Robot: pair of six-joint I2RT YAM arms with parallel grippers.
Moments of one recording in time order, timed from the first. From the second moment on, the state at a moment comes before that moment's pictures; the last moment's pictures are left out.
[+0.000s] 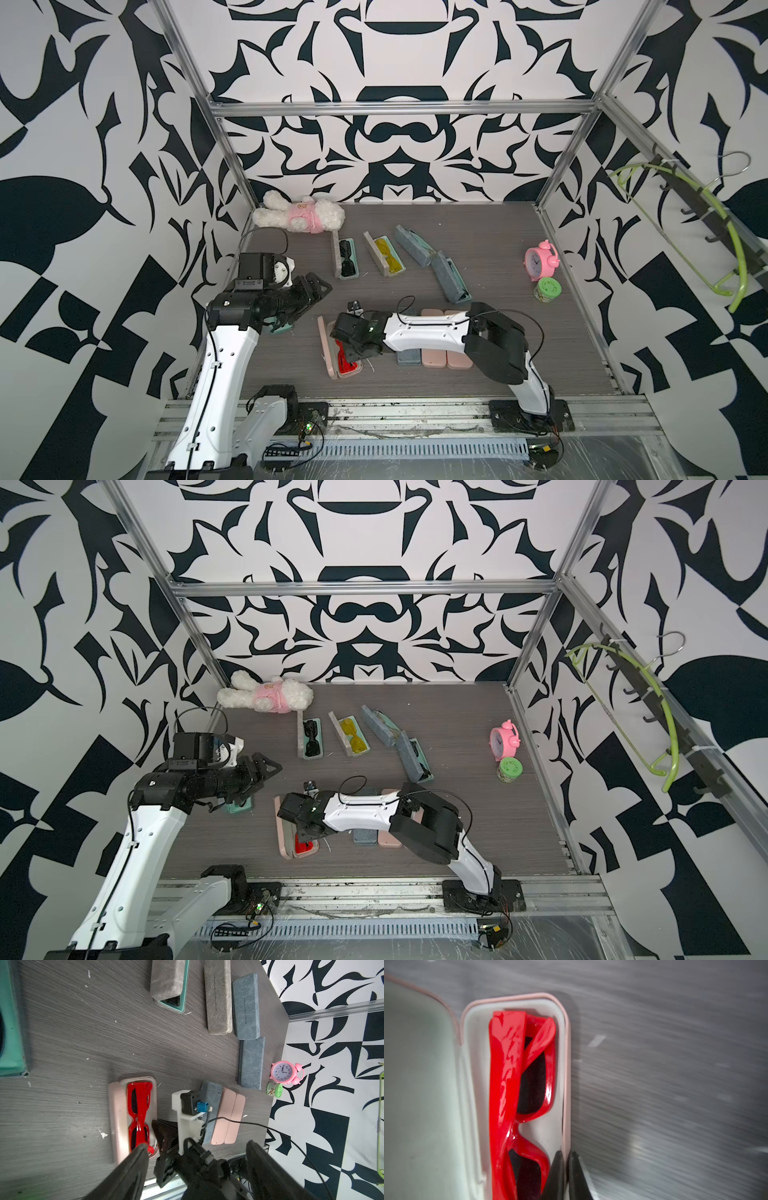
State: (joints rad) left arm -0.05 0.93 1.01 -1.06 0.53 -0.59; right arm 1.23 2.09 1.49 -0.62 0.13 0.94
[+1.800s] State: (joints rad) left arm -0.57 0.93 0.63 -0.78 0.38 -0.94; right arm 1.17 1.95 1.29 -0.63 0.21 0.97
